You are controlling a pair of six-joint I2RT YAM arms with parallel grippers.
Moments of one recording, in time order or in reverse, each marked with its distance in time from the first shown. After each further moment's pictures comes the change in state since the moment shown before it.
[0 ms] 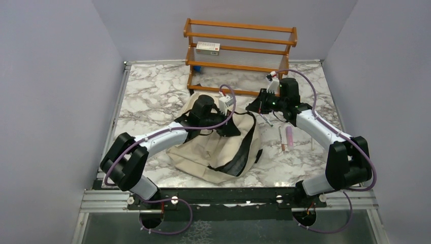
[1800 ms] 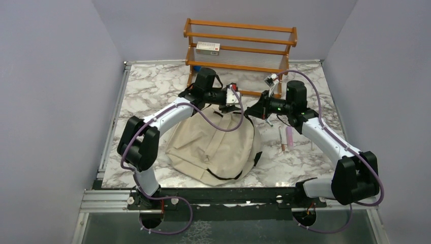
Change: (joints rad) left arm 0.130 0.244 0.414 -0.143 0.262 1.209; right arm -0.001 -0.141 -0.078 0.082 -0.280 -0.163
